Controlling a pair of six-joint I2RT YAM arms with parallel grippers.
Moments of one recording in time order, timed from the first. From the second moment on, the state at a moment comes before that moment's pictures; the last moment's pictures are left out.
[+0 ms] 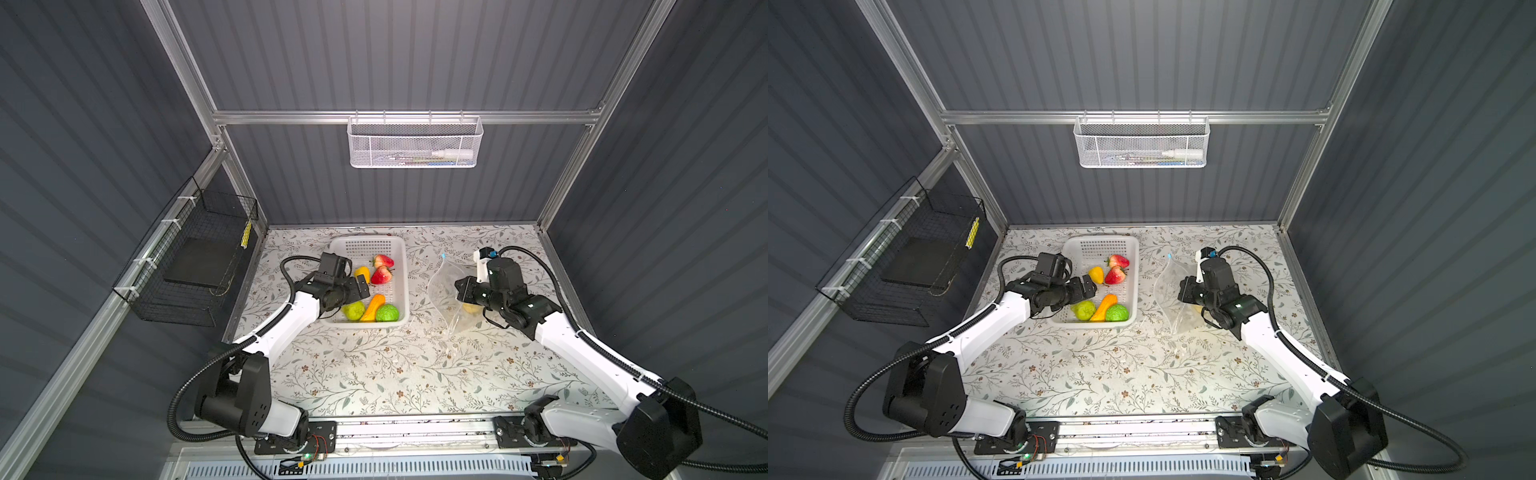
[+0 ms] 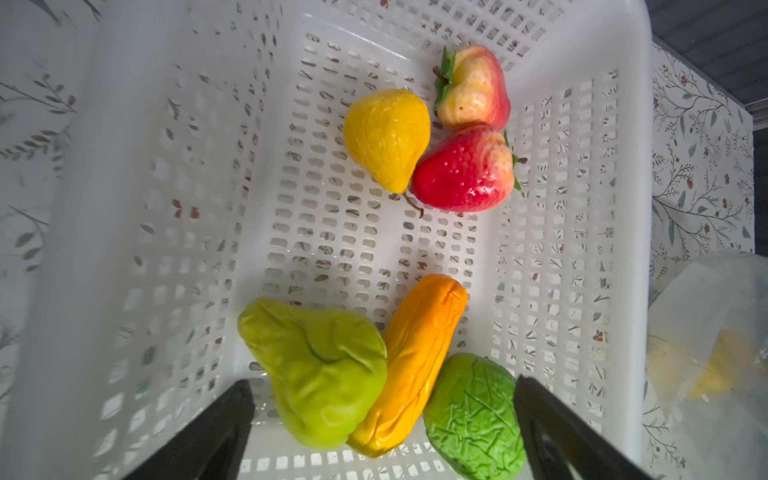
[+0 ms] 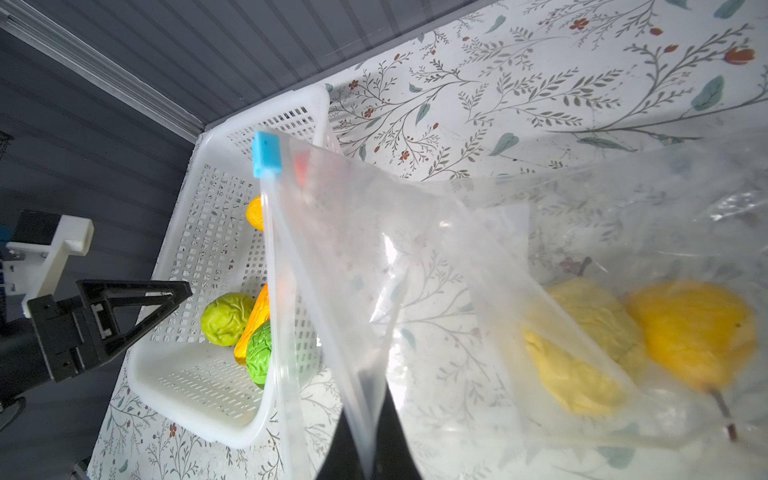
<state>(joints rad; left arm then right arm) -0.39 1.47 1.02 -0.49 0.07 -0.60 0.46 1.19 0.89 -0.29 -0.08 0.57</state>
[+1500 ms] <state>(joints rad) -0.44 1.76 1.20 -0.44 -0.18 -0.57 0.45 1.18 0.85 -0.28 -0.06 0.59</state>
